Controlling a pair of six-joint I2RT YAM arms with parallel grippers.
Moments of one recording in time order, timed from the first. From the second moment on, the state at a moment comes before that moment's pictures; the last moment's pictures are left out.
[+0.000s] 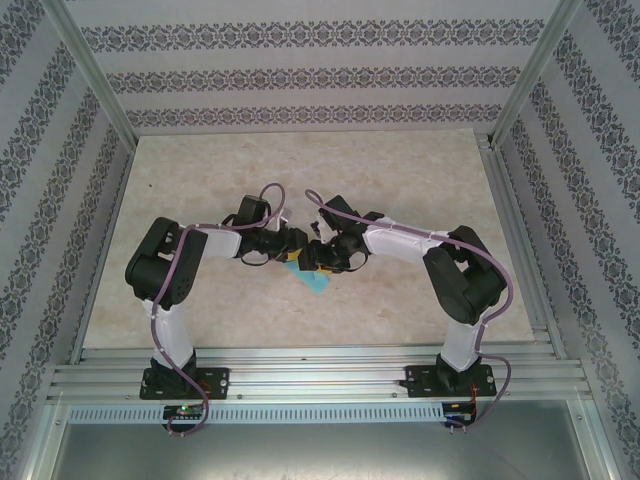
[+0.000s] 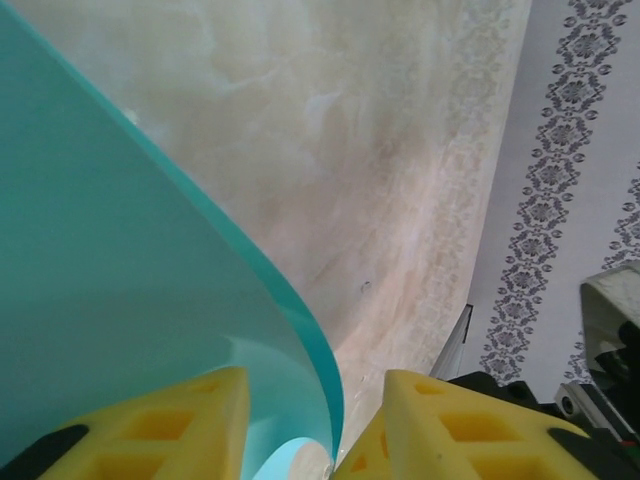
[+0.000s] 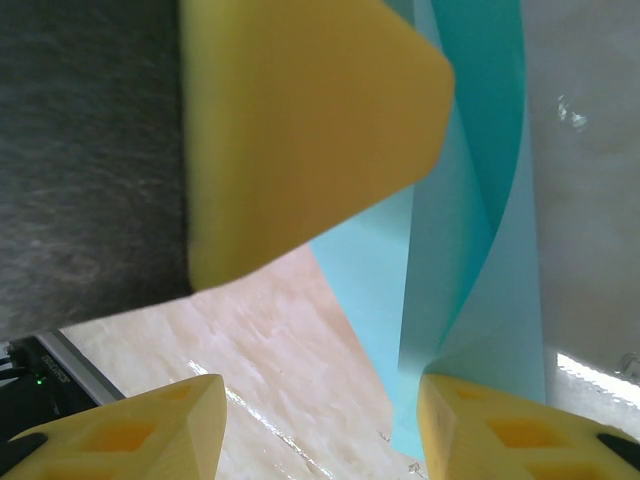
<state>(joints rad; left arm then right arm) -0.38 1.93 0.95 0.11 0.86 -0.85 0.67 1.84 1.17 -0.48 -0.50 0.56</state>
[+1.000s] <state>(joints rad) -0.39 1.94 0.99 0.01 0.85 -0.77 0.61 1.68 1.15 -0.55 -0.42 0.52</state>
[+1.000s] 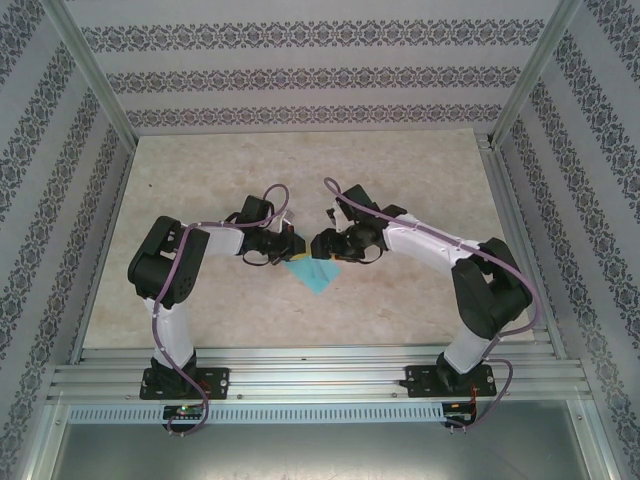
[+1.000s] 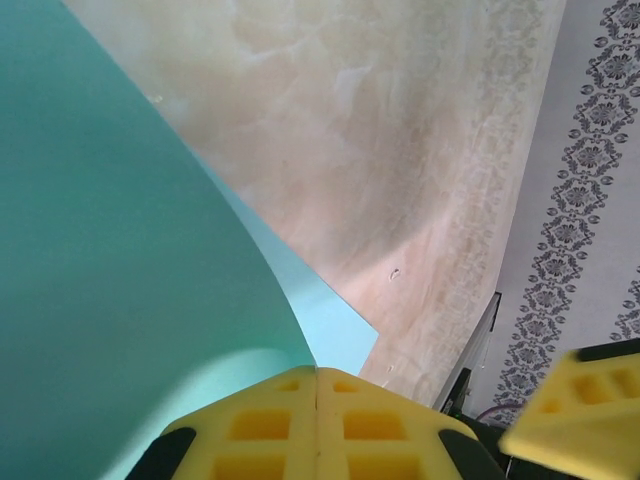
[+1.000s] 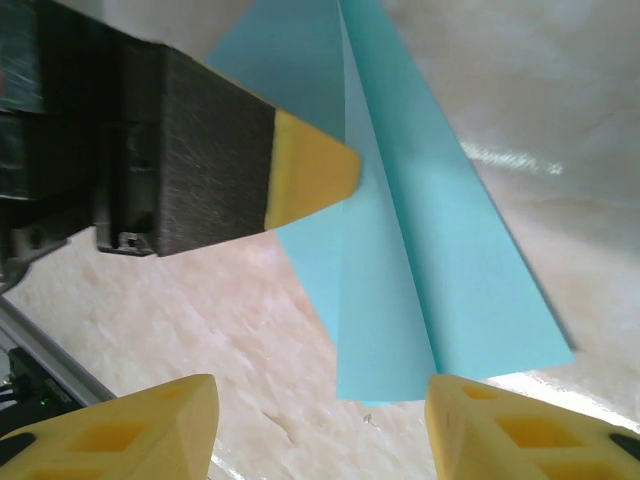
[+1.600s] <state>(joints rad) -0.39 1.90 0.99 -0.05 0.85 -0.70 0.61 1.75 1.03 -0.41 -0.45 0.53</state>
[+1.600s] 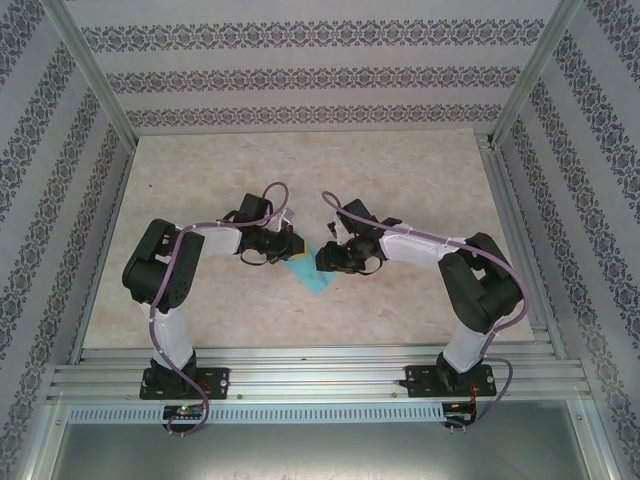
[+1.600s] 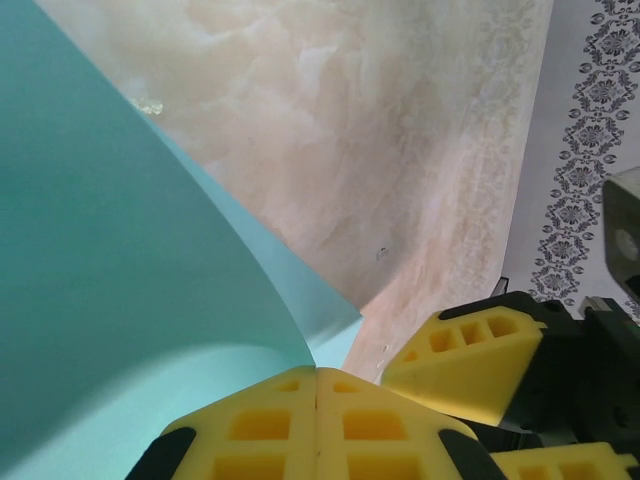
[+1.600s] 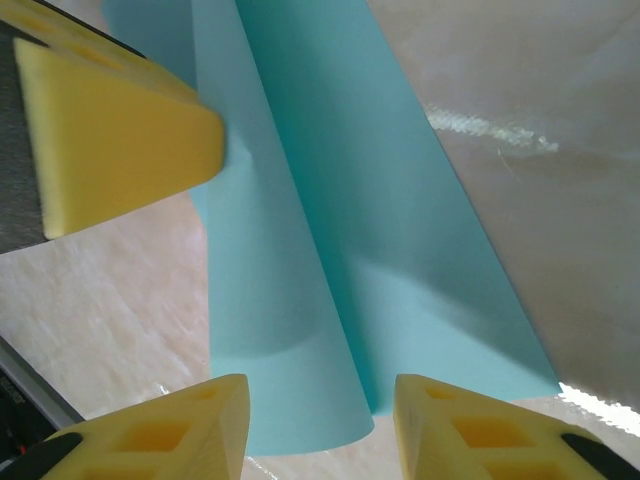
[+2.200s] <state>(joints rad) -0.36 1.85 0.99 -0.09 0.84 -0.68 0.64 1.81 1.03 -0.32 -0.50 0.58</state>
